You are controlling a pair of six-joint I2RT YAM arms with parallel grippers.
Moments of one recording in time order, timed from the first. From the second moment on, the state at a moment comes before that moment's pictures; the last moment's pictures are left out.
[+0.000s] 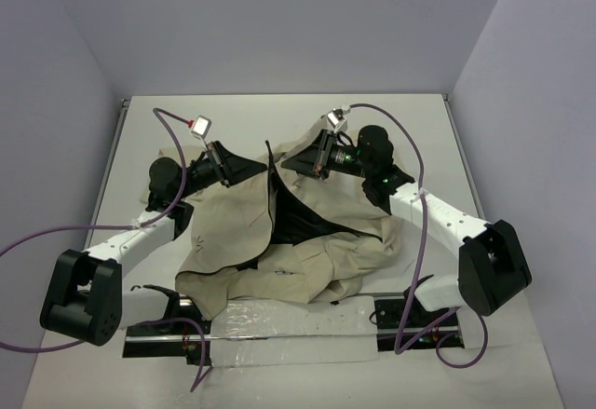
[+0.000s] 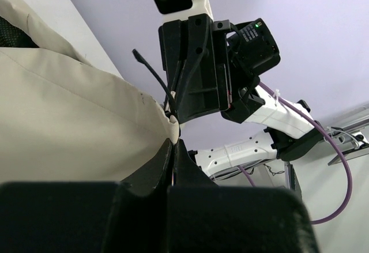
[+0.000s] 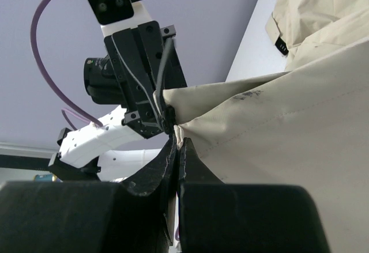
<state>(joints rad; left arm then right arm) -0.33 1.25 0.58 0.94 0.82 -1.25 0.51 1.35 0.88 0.42 -0.72 1.17</state>
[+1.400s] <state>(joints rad) -0.35 1.23 0.54 1.01 0.75 -1.26 0.54 1.35 0.90 0.48 -0.57 1.25</state>
